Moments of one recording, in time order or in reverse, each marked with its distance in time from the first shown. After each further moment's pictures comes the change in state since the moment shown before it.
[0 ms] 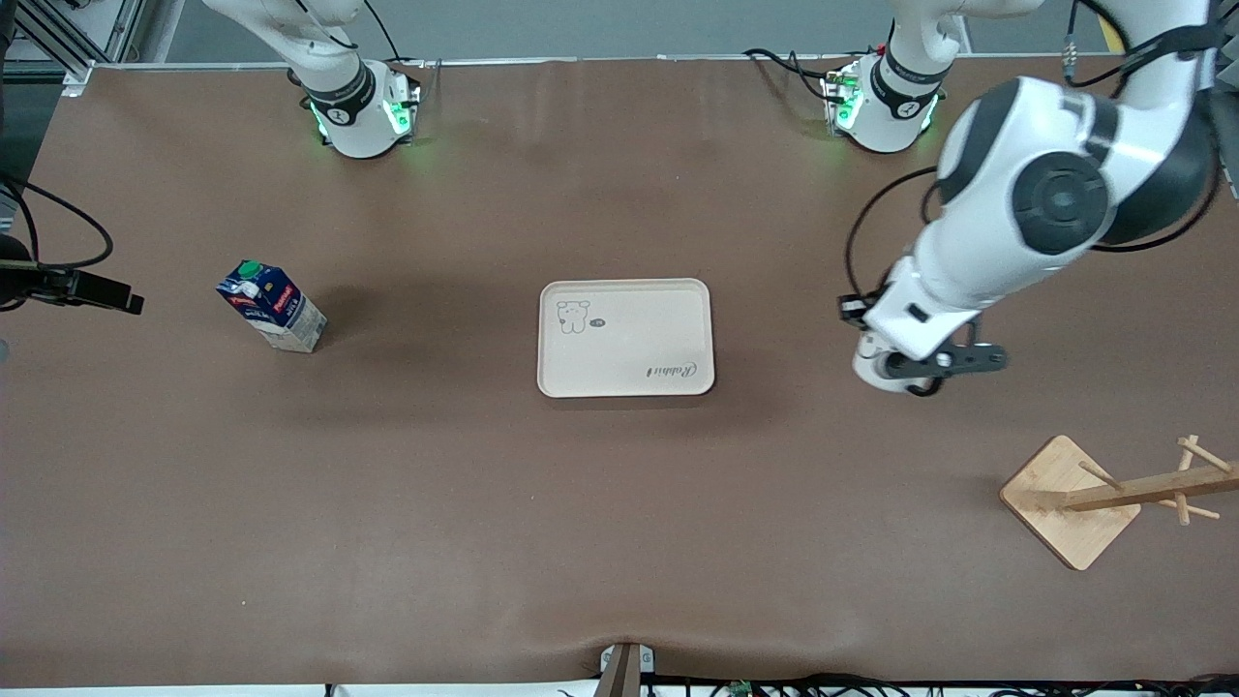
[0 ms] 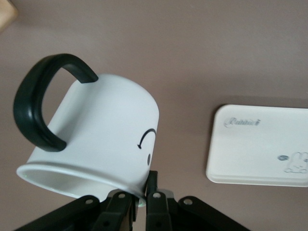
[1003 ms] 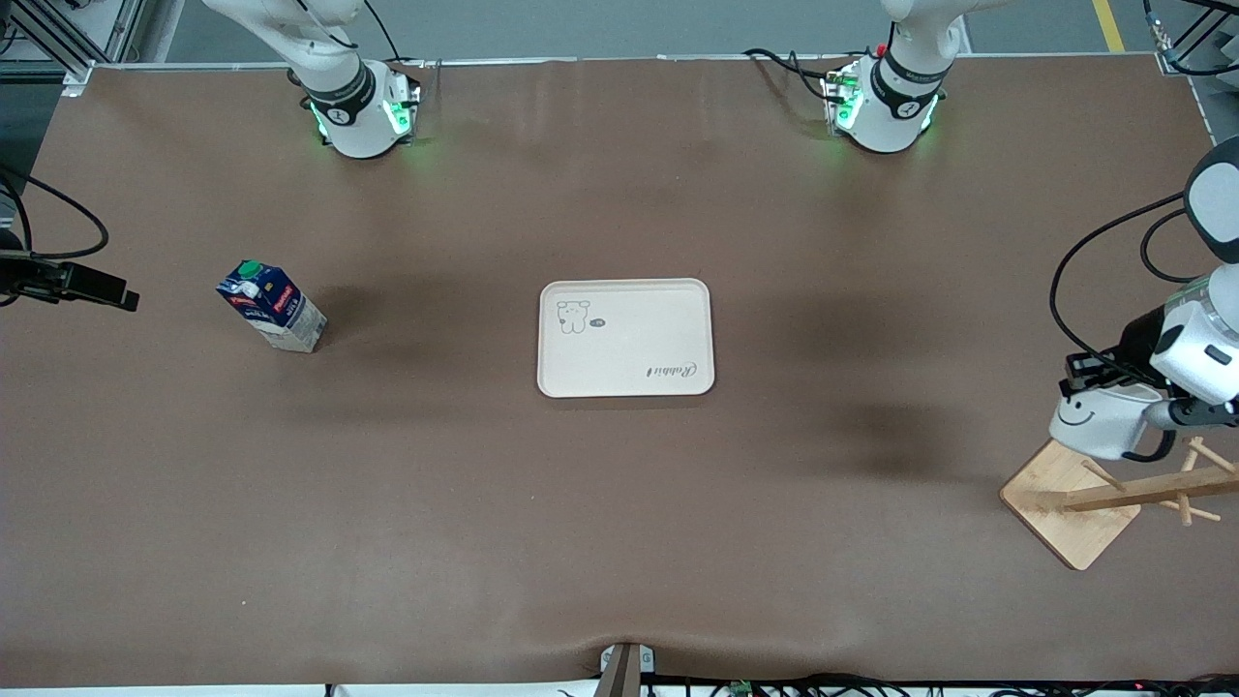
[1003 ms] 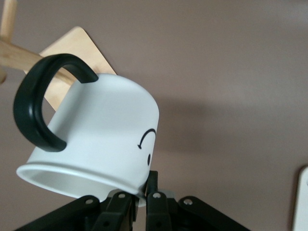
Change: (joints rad) left arm 0.435 -0.044 0.020 -0.108 -0.003 0.239 0.501; right arm 0.005 -0.032 0.006 0.010 0.000 0.010 -0.003
